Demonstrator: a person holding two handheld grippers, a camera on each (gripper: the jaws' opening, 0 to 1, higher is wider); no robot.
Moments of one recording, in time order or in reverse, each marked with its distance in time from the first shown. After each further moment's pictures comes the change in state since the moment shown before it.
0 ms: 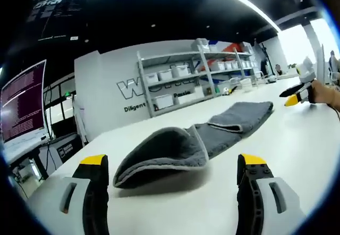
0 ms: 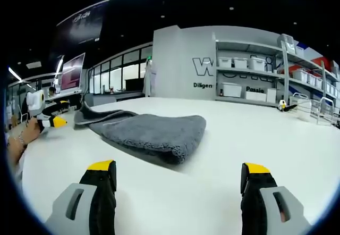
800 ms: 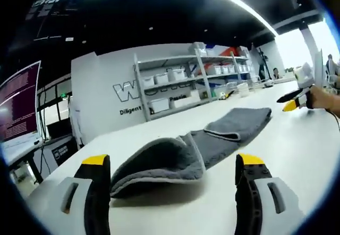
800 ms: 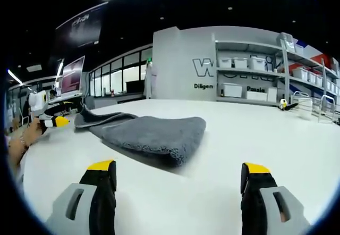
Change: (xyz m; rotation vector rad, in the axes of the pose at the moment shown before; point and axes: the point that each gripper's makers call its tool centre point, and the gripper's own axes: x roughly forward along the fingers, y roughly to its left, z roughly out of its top) left arm 0.023 0.002 0.003 -0.018 -0.028 -0.040; right arm 0.012 -0.015 0.002 0.027 -0.001 0.010
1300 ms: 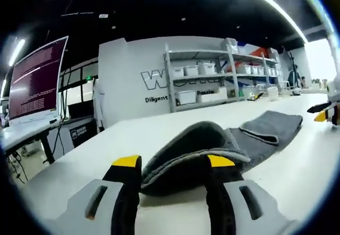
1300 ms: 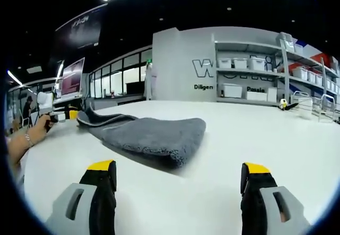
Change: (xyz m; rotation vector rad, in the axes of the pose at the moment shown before) left arm -0.011 0.033 -0.010 -0.103 0.043 0.194; right arm -0.001 0.001 0.002 0.006 -0.012 0.004
